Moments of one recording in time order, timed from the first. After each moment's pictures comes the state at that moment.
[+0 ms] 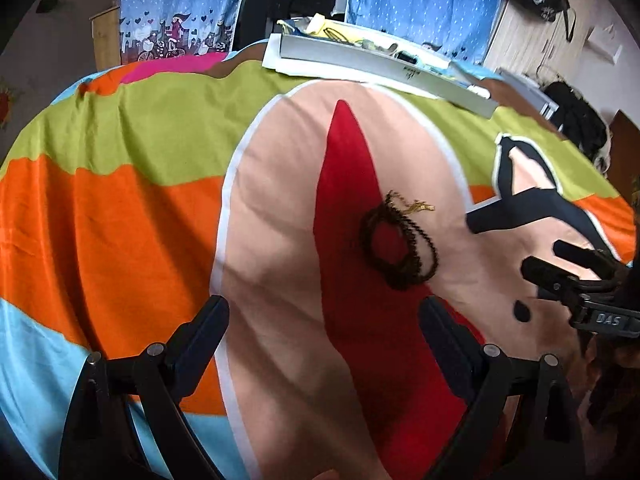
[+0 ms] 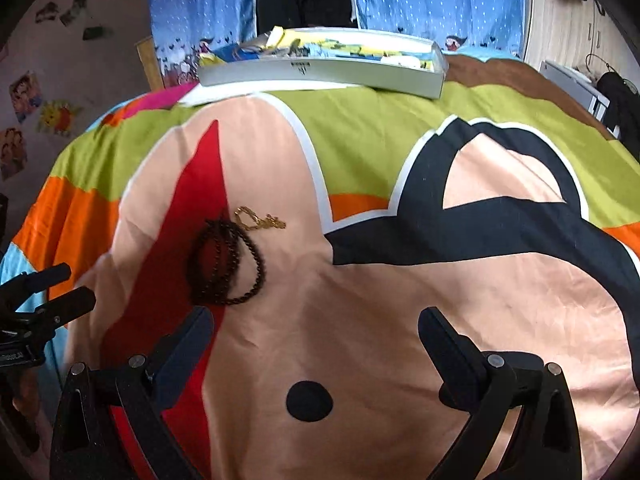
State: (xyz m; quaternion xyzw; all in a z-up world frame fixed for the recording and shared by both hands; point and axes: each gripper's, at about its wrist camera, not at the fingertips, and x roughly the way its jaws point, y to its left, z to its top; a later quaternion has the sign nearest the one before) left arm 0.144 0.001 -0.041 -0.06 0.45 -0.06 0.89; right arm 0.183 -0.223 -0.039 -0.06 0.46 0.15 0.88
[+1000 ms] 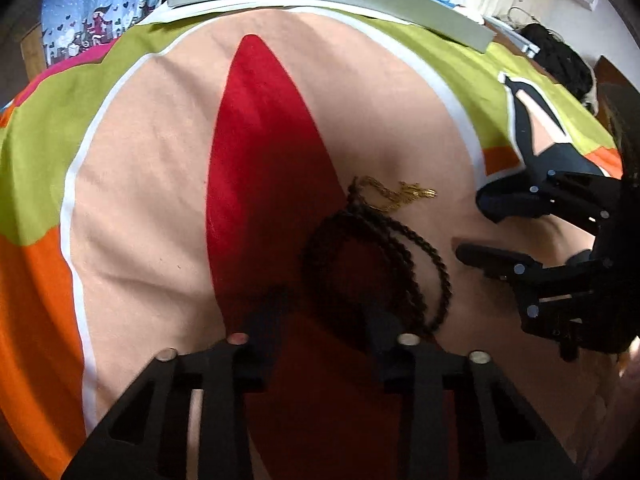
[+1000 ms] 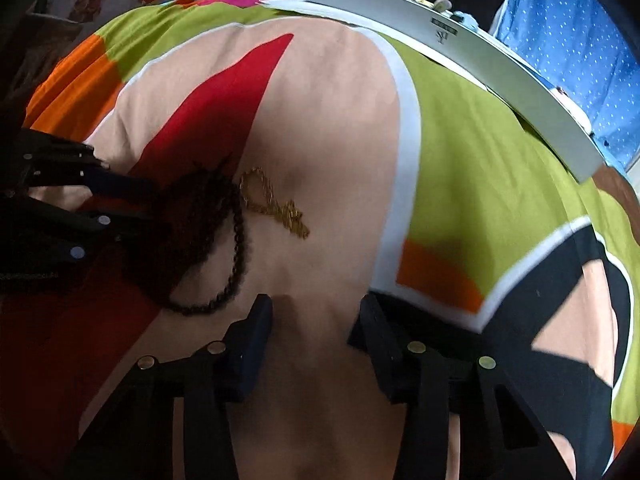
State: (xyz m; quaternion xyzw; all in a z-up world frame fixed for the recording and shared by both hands) left arm 0.238 -0.040 -0.105 -0.02 0.50 -0.14 0.85; right arm 0.254 -0.173 -0.102 -0.28 0.44 0.28 0.81
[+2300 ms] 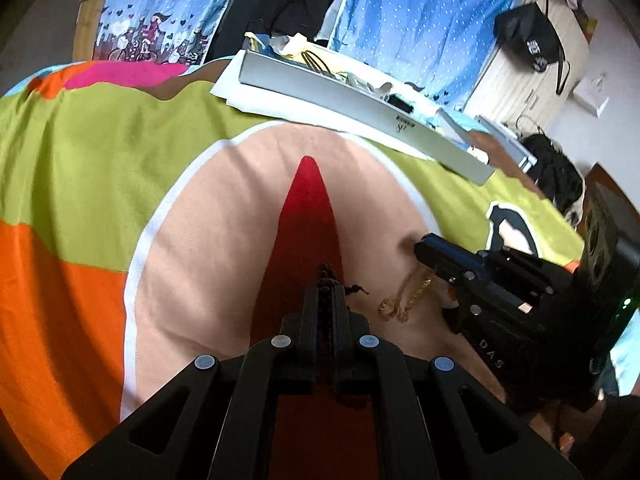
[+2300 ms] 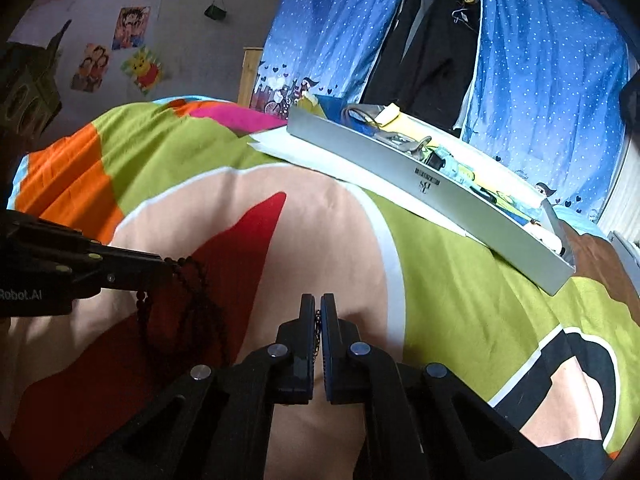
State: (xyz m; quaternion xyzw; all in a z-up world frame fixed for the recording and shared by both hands) left arm 0.229 0.020 -0.051 -0.16 0.39 -0.12 0.90; right arm 0.259 -0.138 -0.056 -0.22 0.27 0.29 0.89
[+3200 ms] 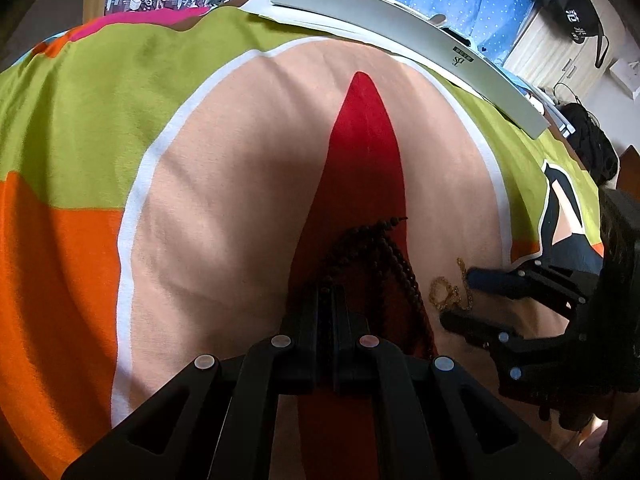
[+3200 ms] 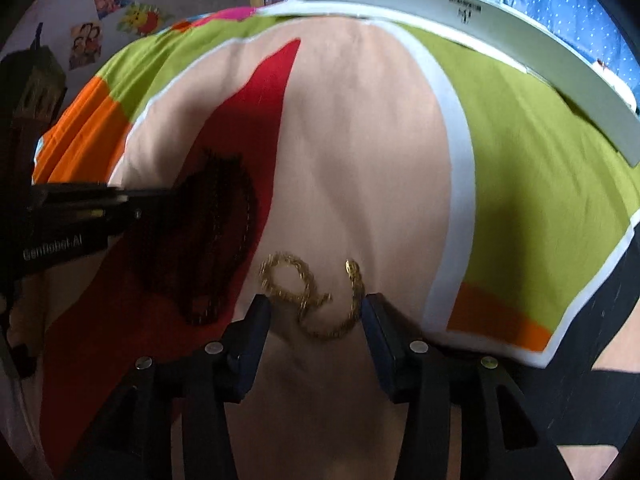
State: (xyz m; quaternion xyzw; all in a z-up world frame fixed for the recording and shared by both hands) left arm 0.248 0.012 -0.093 -0.13 0.48 -0.09 0.86; right arm 0.272 -0.154 -0.105 -0.19 0.49 0.32 0.79
